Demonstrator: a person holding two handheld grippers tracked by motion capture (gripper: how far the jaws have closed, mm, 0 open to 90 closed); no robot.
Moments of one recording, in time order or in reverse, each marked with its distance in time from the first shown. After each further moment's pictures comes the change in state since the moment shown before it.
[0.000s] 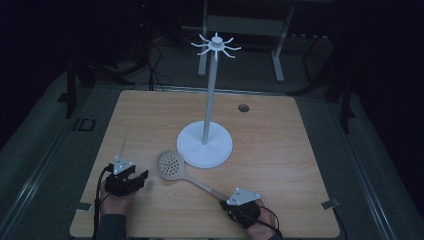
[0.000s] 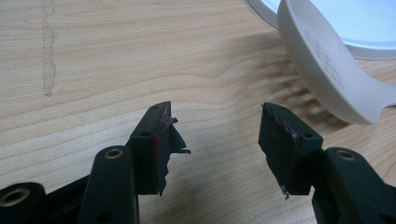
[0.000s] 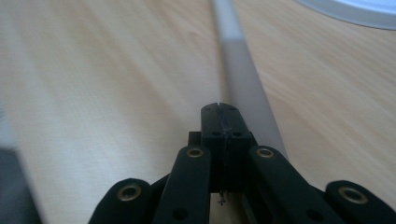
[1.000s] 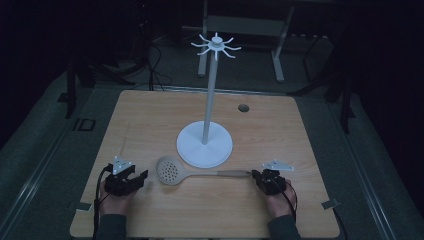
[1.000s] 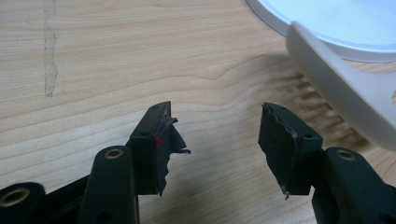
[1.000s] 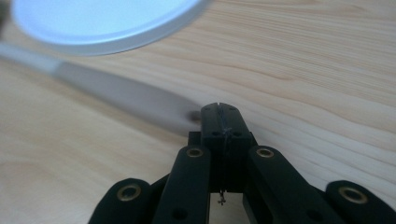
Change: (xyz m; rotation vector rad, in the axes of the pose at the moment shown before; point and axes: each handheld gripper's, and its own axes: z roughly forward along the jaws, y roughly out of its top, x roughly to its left) left arm 0.001 0.000 -0.002 -0.011 -0.005 -0.007; right arm -0.108 -0.010 -0.015 -0.077 -0.276 0.404
